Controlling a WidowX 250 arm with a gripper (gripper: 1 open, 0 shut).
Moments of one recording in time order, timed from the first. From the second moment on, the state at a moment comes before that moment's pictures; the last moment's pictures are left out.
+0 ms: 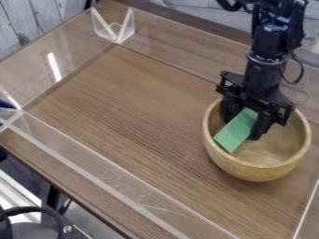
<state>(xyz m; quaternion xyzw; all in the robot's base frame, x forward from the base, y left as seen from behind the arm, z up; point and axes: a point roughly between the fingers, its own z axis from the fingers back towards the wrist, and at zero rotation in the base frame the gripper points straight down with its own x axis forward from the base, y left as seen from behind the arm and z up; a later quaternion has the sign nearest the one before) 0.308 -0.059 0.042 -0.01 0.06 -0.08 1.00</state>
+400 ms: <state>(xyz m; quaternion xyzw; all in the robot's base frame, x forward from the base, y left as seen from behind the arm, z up) 0.307 -0.054 0.056 -0.01 0.05 -0.07 1.00</state>
